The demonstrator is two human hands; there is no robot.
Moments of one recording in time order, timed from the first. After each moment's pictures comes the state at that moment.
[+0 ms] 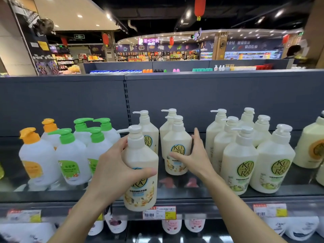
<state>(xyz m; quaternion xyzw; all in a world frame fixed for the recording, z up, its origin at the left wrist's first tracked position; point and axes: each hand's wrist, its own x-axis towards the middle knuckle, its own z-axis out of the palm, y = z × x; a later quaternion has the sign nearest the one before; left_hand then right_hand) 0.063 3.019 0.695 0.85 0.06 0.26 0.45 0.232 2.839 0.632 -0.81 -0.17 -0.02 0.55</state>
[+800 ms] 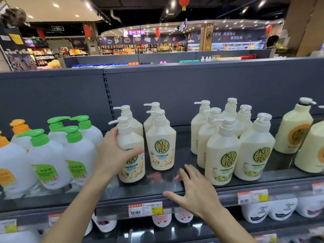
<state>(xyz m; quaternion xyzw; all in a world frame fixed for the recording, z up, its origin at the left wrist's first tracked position) 0.151 3.031 0.658 0.84 0.09 0.30 0.44 0.181 2.787 0.564 -0.96 -0.24 -0.06 0.10</state>
